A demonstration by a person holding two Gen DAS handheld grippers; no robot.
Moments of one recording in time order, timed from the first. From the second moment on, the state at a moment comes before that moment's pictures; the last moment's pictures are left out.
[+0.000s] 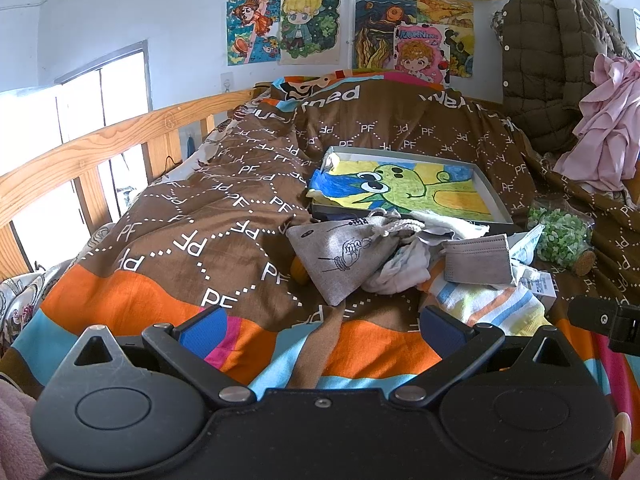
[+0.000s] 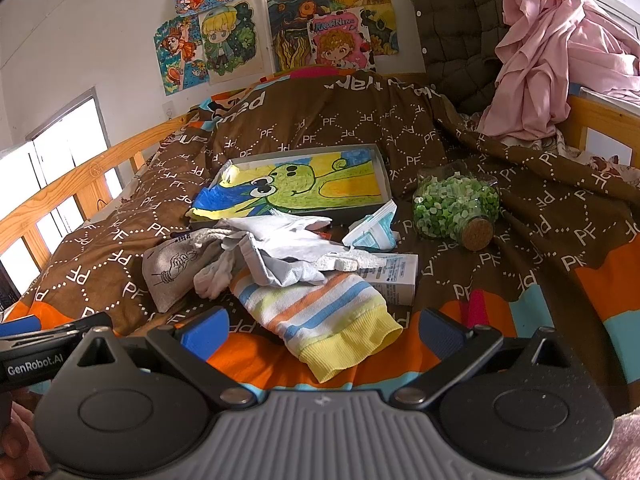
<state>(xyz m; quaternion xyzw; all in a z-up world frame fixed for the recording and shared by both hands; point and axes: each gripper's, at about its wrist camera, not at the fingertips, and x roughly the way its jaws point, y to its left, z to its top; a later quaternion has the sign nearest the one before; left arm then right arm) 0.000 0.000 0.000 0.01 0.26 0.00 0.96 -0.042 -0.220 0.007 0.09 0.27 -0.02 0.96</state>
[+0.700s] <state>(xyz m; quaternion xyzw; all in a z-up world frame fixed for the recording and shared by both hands) 0.000 0.000 0.000 0.01 0.26 0.00 0.96 -0.041 -0.222 0.007 0.09 0.27 -0.02 0.96</state>
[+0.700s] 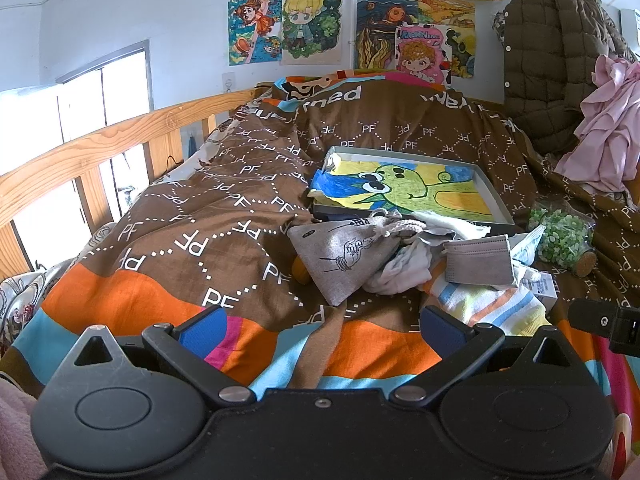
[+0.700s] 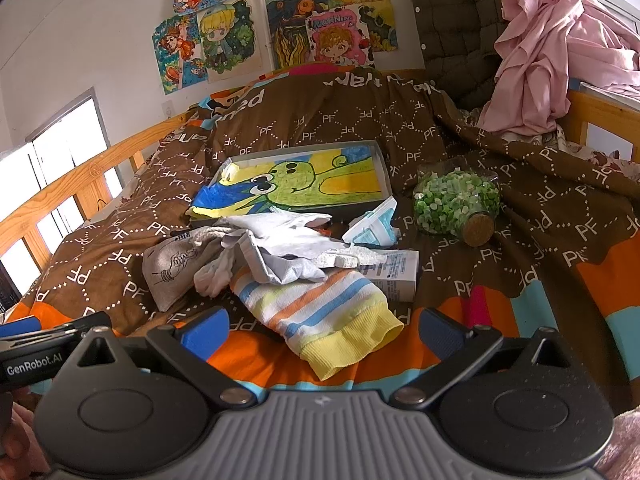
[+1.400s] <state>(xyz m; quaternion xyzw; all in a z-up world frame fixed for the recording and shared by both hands) 0.035 0.015 -0.005 -0.02 0.34 -0.02 0.94 -0.017 -0.217 -0.005 0.09 0.34 0.01 0.93</state>
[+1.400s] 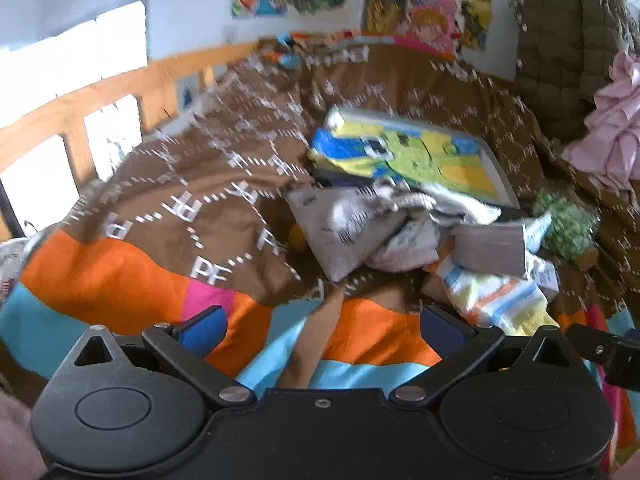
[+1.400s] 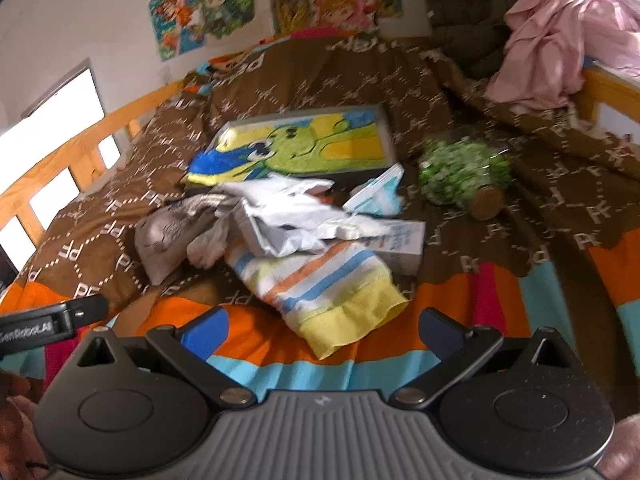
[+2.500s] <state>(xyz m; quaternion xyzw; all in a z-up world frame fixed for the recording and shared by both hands) 0.186 0.031 -0.047 0.03 0.38 -0.19 0.90 0.104 -0.196 -0.066 0.02 0.38 0.07 0.92</state>
